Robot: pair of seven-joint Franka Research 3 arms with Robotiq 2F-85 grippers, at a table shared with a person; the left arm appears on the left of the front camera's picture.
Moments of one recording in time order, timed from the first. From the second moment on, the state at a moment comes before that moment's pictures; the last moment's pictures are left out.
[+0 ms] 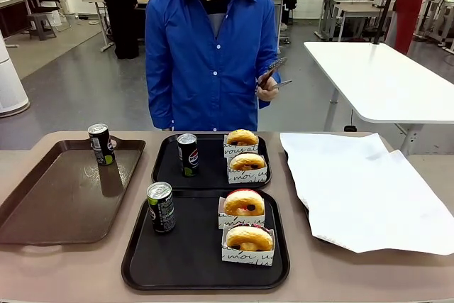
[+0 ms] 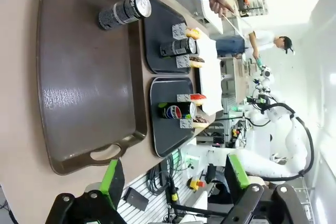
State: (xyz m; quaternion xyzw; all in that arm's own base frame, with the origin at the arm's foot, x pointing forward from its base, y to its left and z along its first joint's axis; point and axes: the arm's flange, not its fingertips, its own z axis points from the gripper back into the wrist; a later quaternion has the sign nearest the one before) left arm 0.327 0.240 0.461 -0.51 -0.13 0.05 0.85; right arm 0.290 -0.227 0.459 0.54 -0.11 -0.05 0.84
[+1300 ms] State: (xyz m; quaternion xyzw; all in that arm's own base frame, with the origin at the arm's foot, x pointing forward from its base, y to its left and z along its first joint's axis) left arm 0.332 0.233 0.456 -0.50 -0.13 0.05 0.85; right arm 0.290 -0.227 0.459 0.54 -0.11 -0.05 0.84
